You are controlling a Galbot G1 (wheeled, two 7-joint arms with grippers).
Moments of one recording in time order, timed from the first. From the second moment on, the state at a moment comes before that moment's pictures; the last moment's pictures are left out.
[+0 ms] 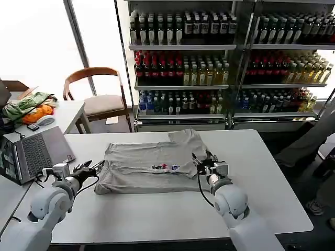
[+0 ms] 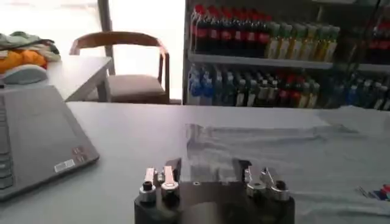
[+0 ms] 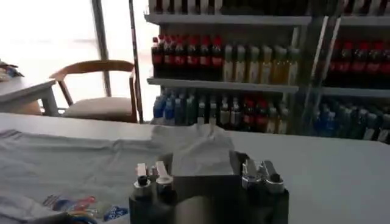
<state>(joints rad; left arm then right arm) 1.08 -0.86 -0.45 -1.80 -0.85 0.58 -0.21 -0.96 1.21 0.18 1.83 0.44 -0.52 0.25</state>
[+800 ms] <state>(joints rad) 1.33 -0.95 -0.51 -1.92 -0.80 0.58 -0.23 -1.26 1.15 0.28 2.02 0.50 -0.55 0.35</state>
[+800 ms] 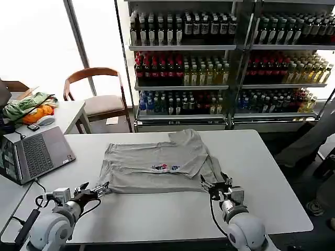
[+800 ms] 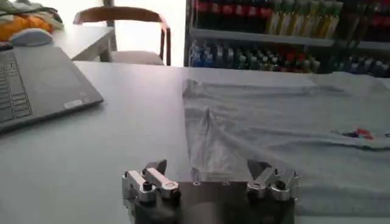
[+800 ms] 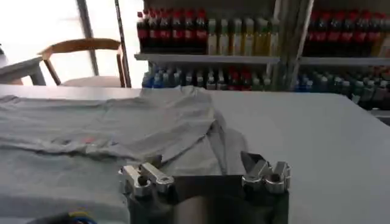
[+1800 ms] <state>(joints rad) 1.35 -0.97 -0.52 -1.91 -0.82 0.58 -0.22 -1.34 1.16 0.27 2.02 0.59 -0.56 0.41</state>
